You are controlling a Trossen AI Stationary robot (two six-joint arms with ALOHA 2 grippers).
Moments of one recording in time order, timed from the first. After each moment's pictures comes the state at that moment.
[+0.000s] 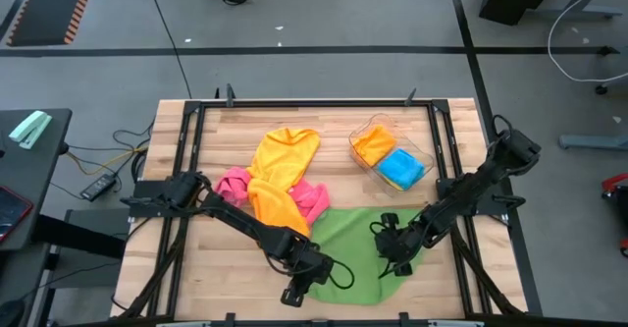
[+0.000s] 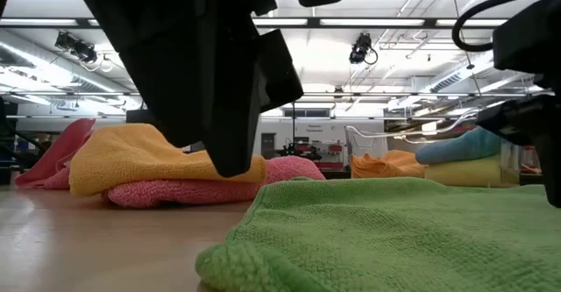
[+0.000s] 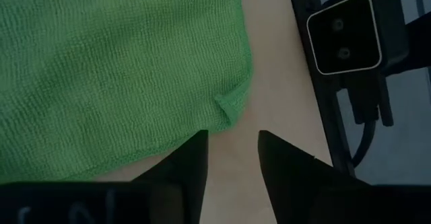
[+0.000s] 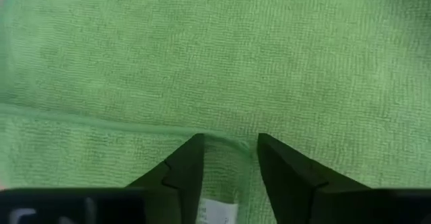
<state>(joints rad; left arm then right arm) -0.46 2.14 1.60 -0.55 0.26 -0.25 0.66 1.54 0.61 -0.16 0.16 0.53</state>
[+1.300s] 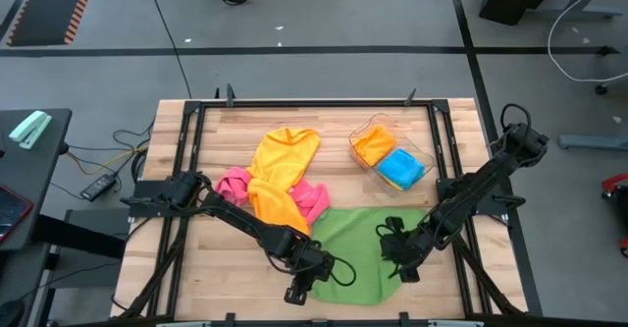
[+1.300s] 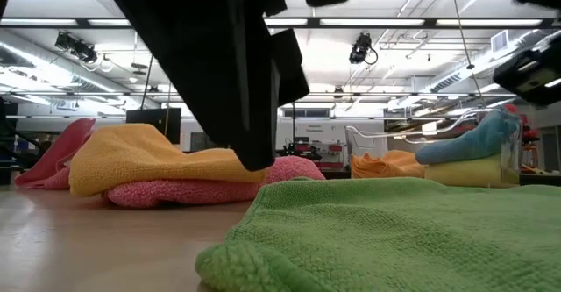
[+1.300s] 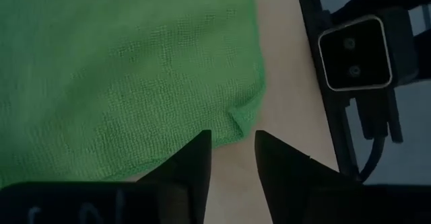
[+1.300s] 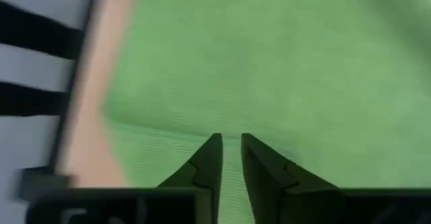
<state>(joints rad) -0.46 2.14 1.60 -0.53 0.24 -0.26 0.73 1.42 0.70 -0.27 0.16 0.62</state>
